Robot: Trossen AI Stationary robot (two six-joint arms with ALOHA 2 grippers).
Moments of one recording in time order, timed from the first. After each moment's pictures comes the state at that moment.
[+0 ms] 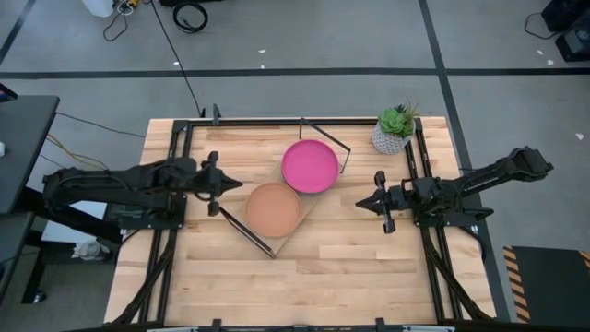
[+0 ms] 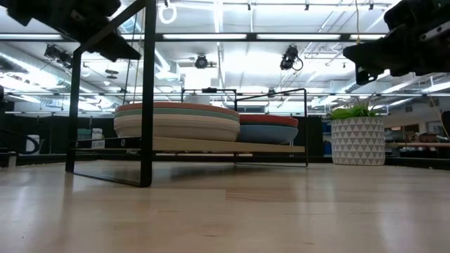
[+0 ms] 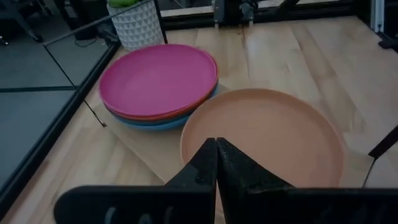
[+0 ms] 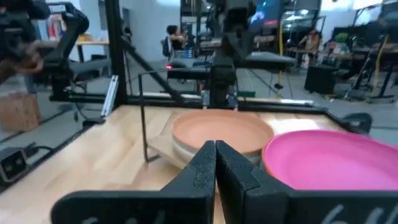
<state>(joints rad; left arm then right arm) 0.08 0.67 0.52 -0.25 -0.08 0.11 0.19 0.65 0.01 0.67 0.11 -0.04</state>
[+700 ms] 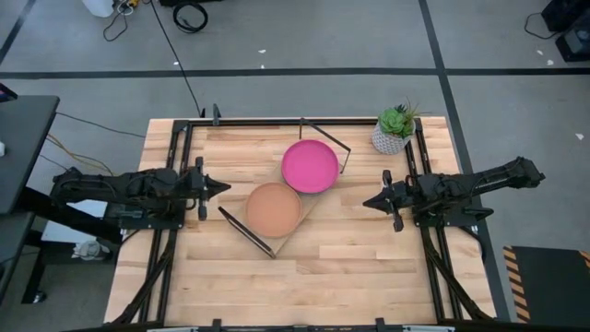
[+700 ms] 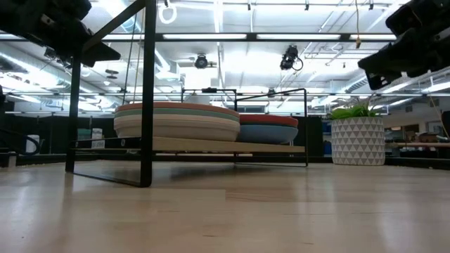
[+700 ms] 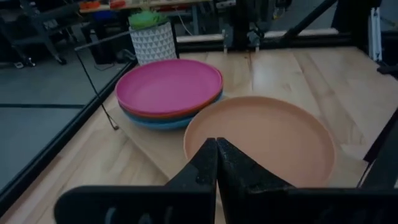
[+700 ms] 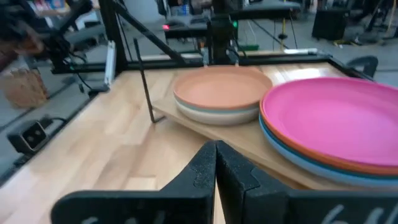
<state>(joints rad) -0.07 0.35 0.34 -0.26 -0.27 0.03 0.19 0.32 0.12 0.03 0.11 0.08</state>
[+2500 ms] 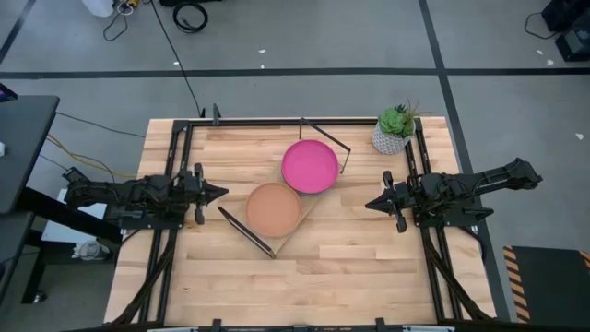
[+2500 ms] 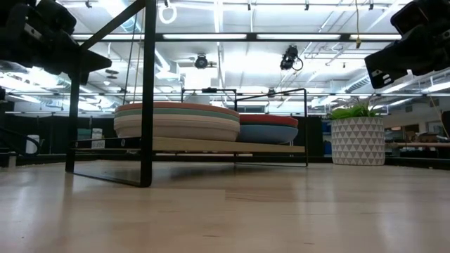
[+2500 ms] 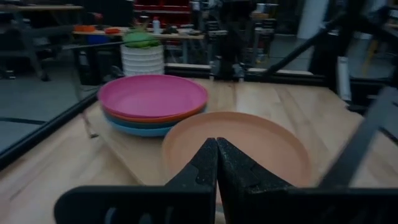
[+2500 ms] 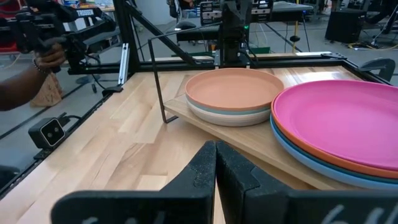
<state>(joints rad) -0.11 0.06 0.12 -0.15 -0.25 -0.06 0.19 0.25 0.12 -0.03 0.06 0.08</state>
